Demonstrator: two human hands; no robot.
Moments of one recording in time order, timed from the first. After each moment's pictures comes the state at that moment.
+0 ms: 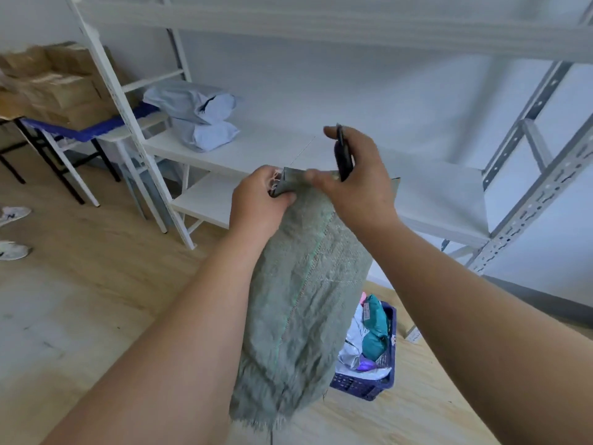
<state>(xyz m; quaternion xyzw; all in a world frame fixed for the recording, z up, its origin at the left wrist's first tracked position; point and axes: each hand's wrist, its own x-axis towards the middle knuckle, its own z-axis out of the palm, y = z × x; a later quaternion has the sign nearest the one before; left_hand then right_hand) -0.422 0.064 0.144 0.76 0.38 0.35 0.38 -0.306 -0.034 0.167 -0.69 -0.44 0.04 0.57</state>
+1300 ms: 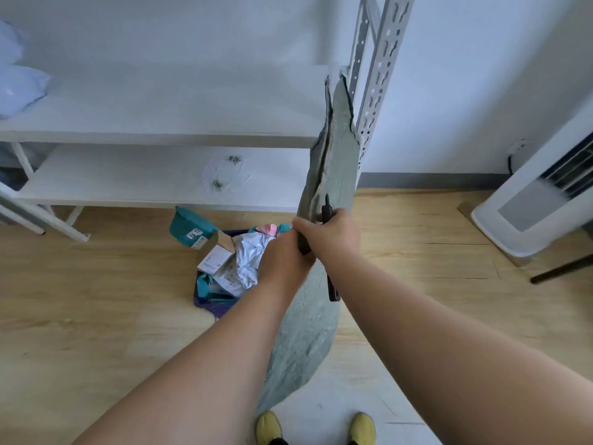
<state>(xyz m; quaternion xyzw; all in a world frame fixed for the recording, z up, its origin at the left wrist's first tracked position) -0.276 -0.185 -0.024 0.88 0.29 0.03 0.37 -0.216 -0.252 0.017 -0.85 0.01 0.23 0.48</state>
